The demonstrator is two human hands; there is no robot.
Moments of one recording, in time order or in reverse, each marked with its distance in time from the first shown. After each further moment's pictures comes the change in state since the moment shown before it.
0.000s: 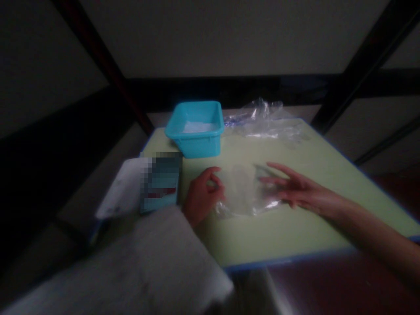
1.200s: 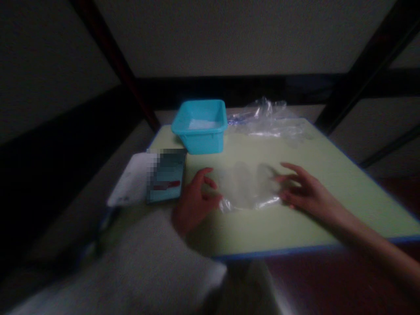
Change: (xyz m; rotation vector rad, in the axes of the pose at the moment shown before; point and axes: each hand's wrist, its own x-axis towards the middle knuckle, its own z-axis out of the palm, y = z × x) left_hand -0.029 0.005 -0.016 0.088 -0.004 -0.055; right_hand -0.016 0.003 0.024 -0.390 0.417 -0.061
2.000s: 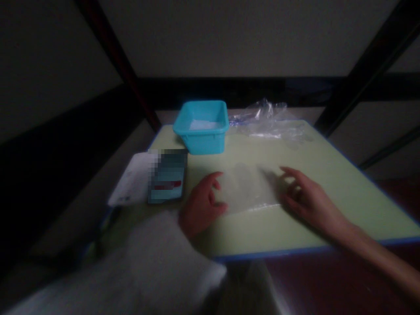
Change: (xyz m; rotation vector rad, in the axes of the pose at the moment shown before) left_hand -0.006 -0.004 0.009 0.255 -0.018 0.194; right_hand -0.006 -0.003 0.004 -0.636 0.080 -0.331
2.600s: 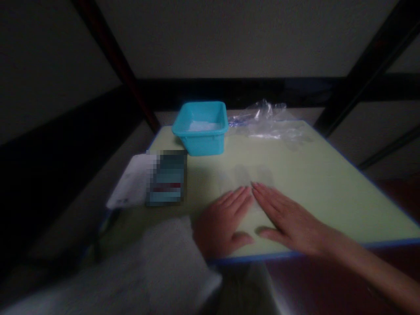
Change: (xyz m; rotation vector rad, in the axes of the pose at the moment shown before) left_hand -0.011 0.003 0.021 0.468 -0.407 0.611; right_hand -0.012 -0.003 0.031 -0.408 -0.282 -0.444
